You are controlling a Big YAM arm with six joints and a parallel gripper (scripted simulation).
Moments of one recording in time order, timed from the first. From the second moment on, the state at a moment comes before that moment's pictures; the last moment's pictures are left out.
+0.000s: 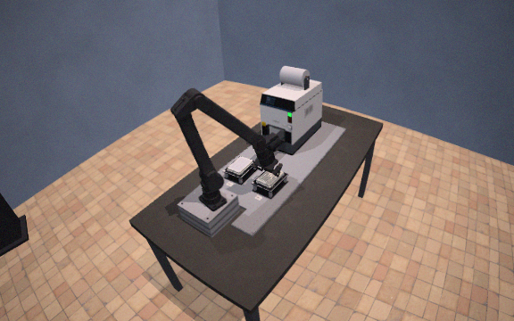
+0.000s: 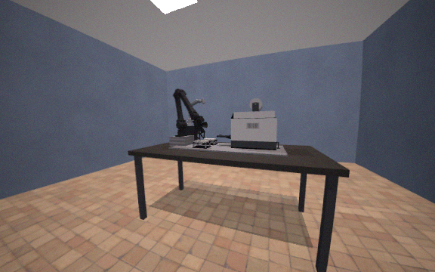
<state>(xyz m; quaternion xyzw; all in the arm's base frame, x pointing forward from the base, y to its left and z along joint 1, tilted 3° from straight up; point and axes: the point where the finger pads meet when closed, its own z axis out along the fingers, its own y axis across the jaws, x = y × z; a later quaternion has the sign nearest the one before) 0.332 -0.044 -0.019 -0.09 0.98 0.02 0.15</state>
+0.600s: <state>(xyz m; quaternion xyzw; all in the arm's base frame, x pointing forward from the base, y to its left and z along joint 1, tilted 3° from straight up) 0.331 -0.044 -0.019 -0.09 0.98 0.02 0.15</state>
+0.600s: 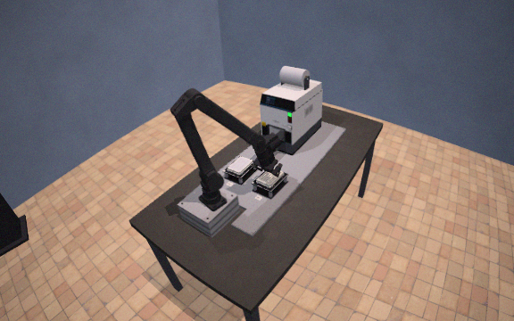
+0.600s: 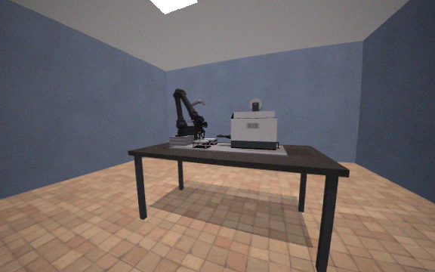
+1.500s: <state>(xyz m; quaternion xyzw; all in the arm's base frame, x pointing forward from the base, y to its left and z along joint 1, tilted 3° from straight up) 0.330 -0.043 -0.033 -0.09 0.98 0.02 0.15</state>
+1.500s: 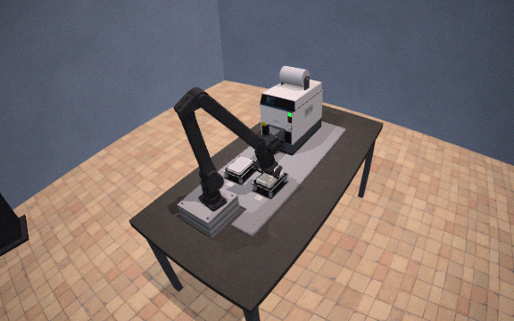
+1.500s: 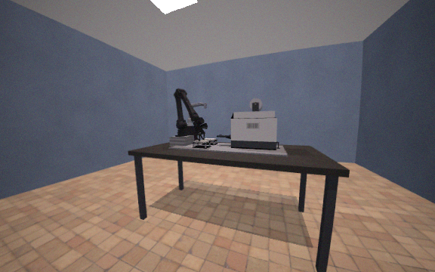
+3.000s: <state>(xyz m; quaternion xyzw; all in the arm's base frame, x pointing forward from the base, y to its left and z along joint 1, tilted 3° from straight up) 0.331 -0.044 -0.029 -0.09 0.98 0.02 0.15</state>
